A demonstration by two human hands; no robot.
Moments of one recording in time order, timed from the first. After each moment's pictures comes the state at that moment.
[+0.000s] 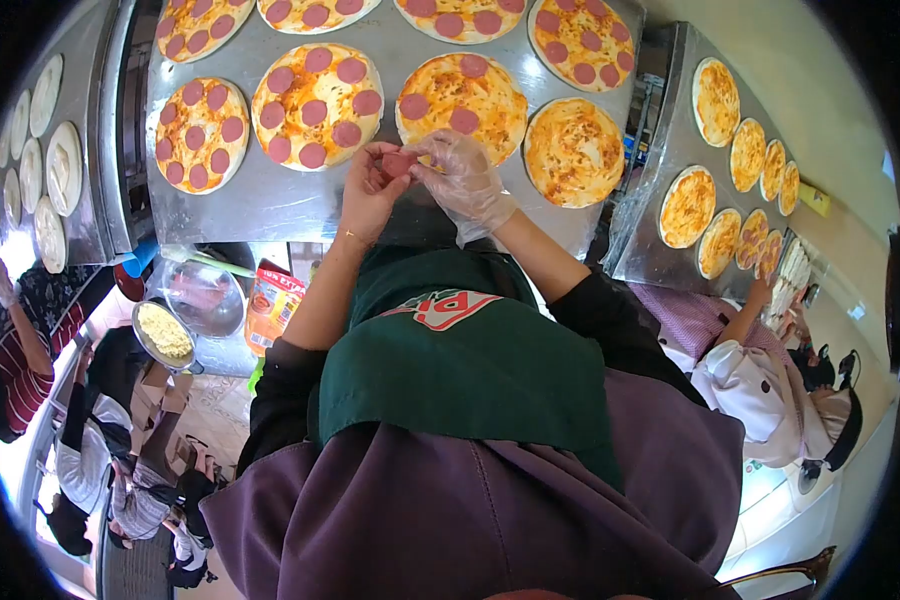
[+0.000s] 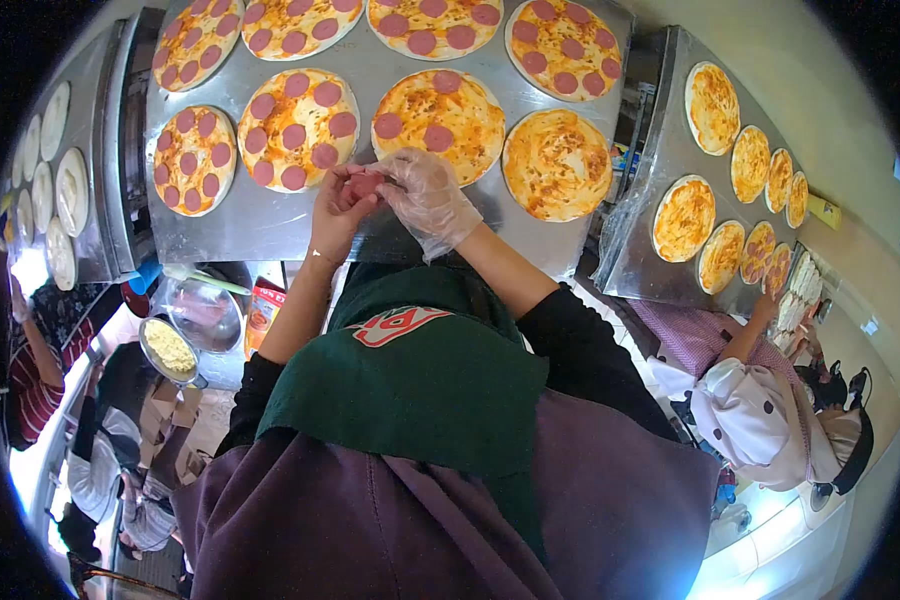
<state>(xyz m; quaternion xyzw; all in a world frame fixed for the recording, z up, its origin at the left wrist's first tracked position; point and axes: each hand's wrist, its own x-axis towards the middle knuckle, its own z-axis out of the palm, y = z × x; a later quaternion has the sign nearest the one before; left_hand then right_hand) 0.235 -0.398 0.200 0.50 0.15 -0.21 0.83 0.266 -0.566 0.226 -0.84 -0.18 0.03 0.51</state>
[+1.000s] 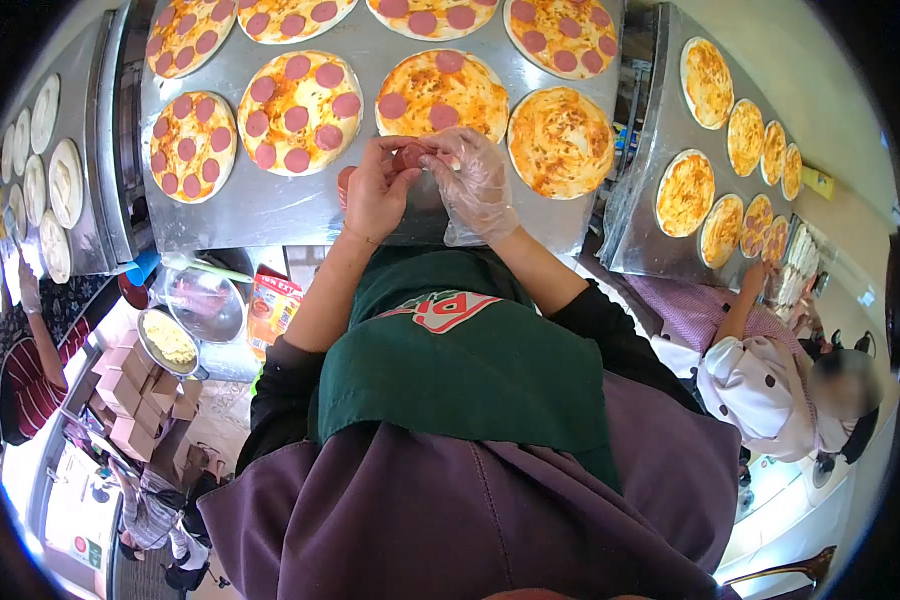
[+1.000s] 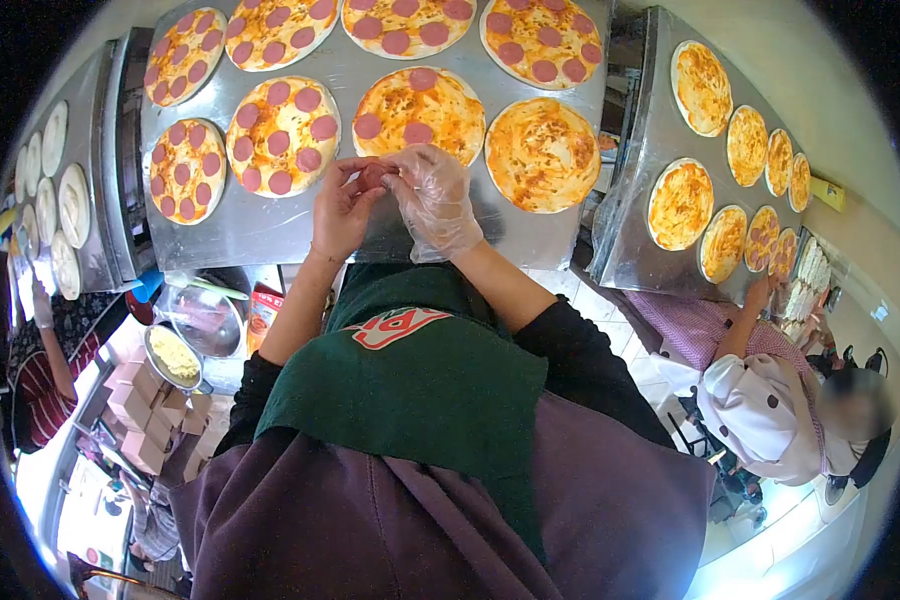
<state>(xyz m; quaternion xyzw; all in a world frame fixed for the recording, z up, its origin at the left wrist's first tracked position) 0.240 -0.434 0.229 0.70 0.02 -0.15 0.70 0.244 -0.592 0.248 -0.87 -0.08 -0.10 0.48</state>
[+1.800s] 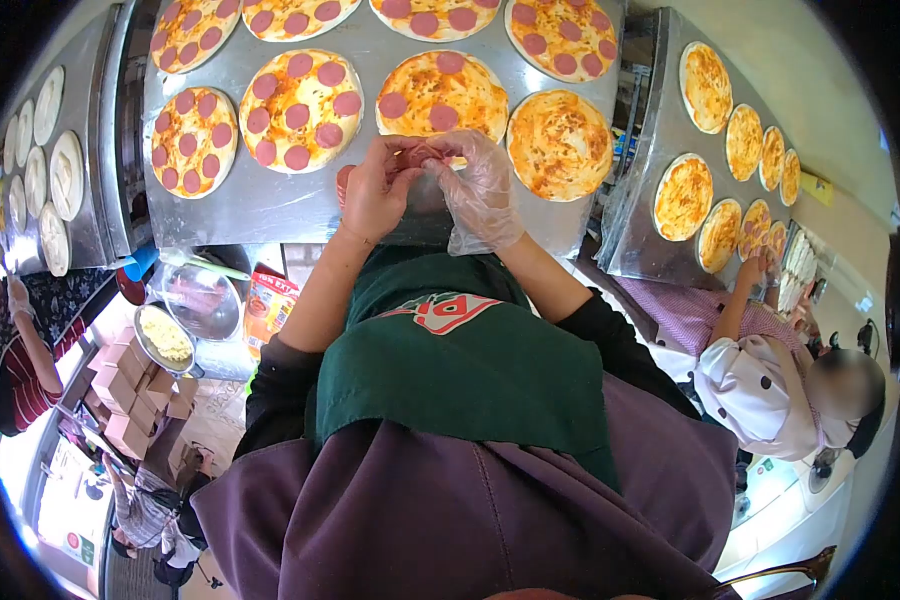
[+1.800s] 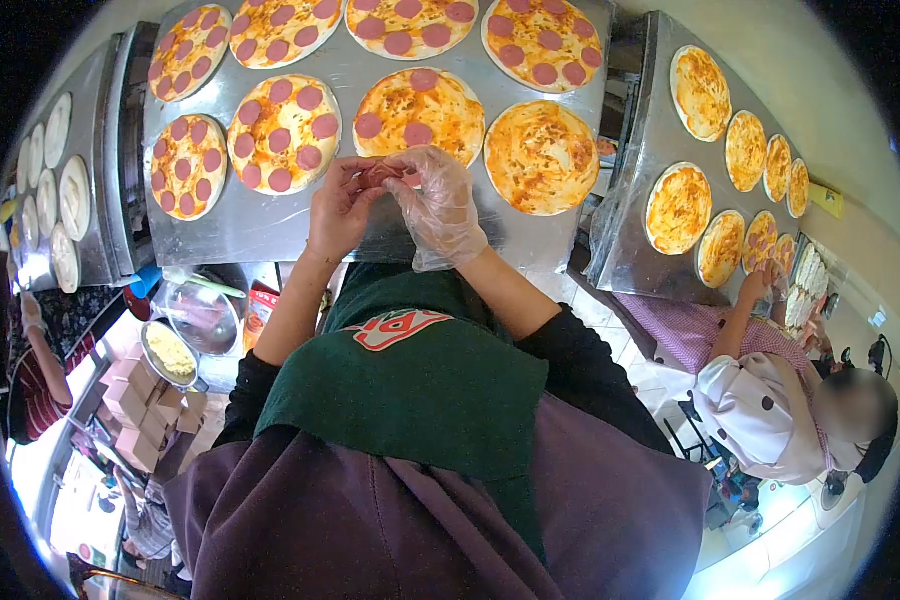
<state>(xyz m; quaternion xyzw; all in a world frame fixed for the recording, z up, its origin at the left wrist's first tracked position) 0.241 -0.435 0.239 0.72 -0.04 -0.13 0.68 0.240 -0.594 0.259 -0.82 -0.05 -0.07 0.57</state>
